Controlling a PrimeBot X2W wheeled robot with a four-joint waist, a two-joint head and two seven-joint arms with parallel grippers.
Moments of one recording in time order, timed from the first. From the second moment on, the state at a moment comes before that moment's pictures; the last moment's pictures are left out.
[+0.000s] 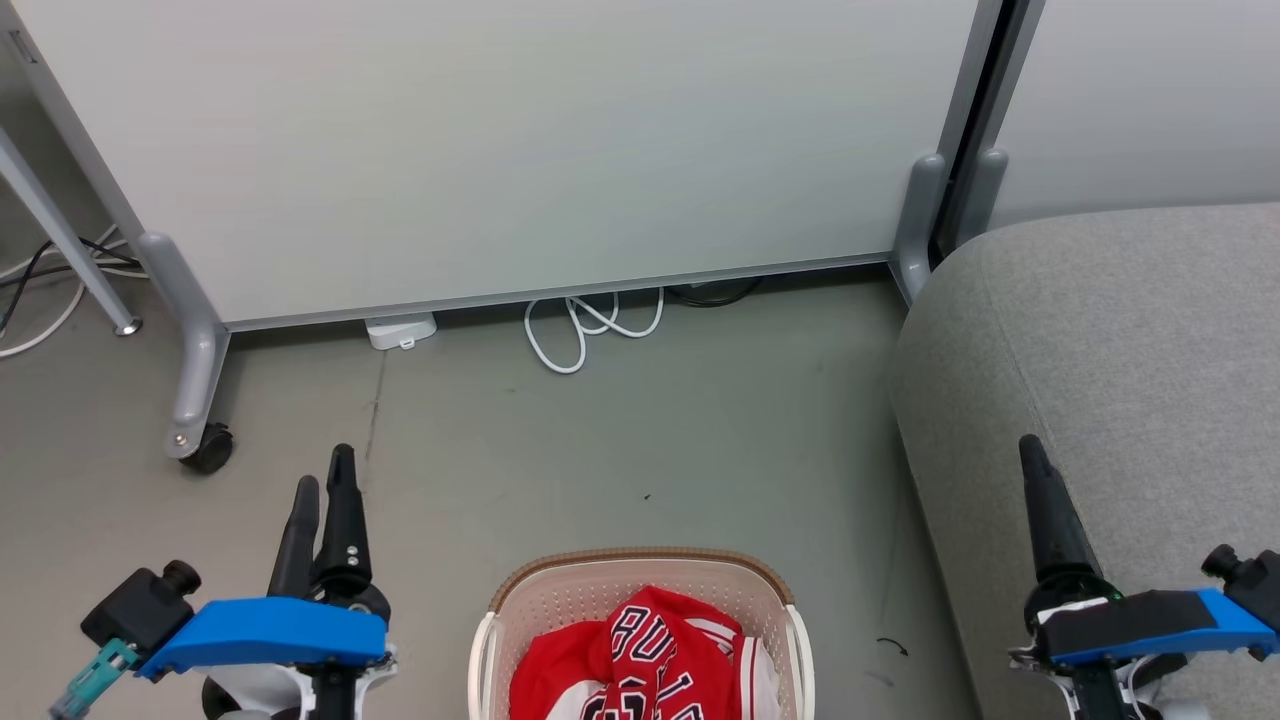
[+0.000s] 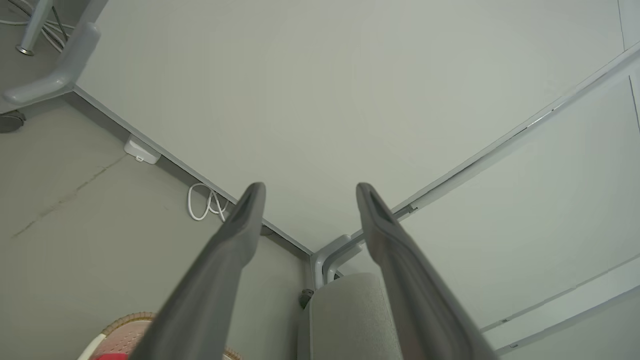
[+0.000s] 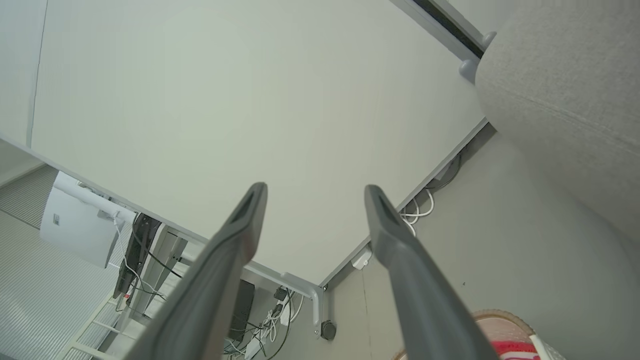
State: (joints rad) left arm -0.06 0.04 -0.01 0.18 -0.94 -0.11 -0.06; right arm -0.07 -0.04 -0.03 0.17 1.04 0.13 -0.06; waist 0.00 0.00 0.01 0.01
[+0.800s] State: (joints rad) left arm -0.08 0.04 -0.09 0.21 -0.55 -0.08 -0.14; right arm -0.07 -0.04 0.02 0.18 0.69 0.13 -0.14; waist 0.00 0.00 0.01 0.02
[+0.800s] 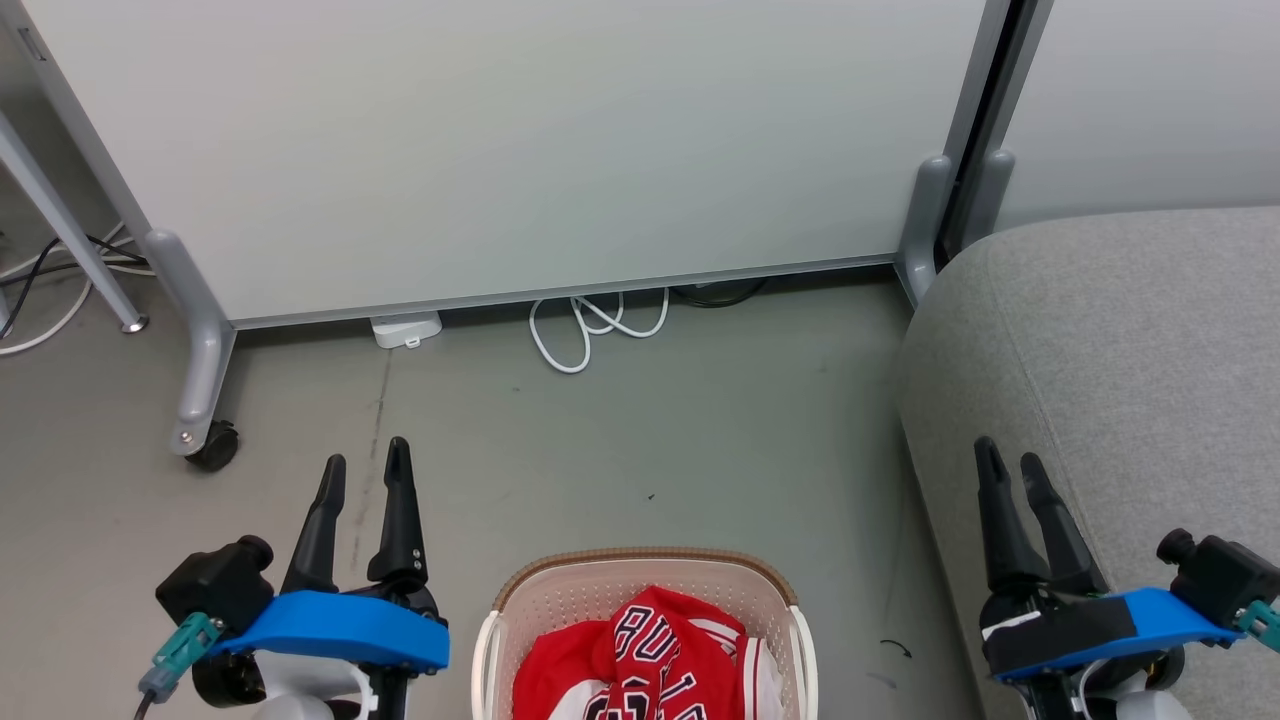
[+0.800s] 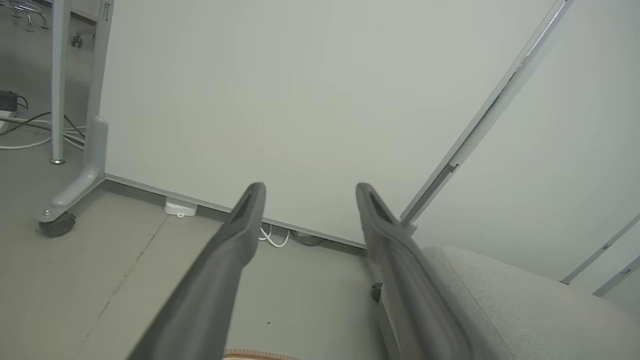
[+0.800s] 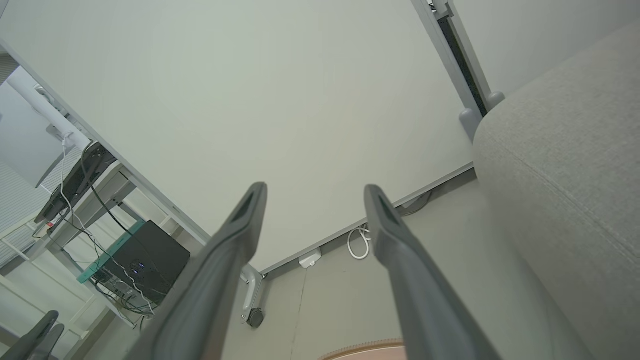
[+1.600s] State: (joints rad) left arm -0.08 0.05 -0.14 0.20 -0.32 -0.07 -0.20; right arm -0.08 -0.04 0.04 0.17 0.46 0.13 -0.20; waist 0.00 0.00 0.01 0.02
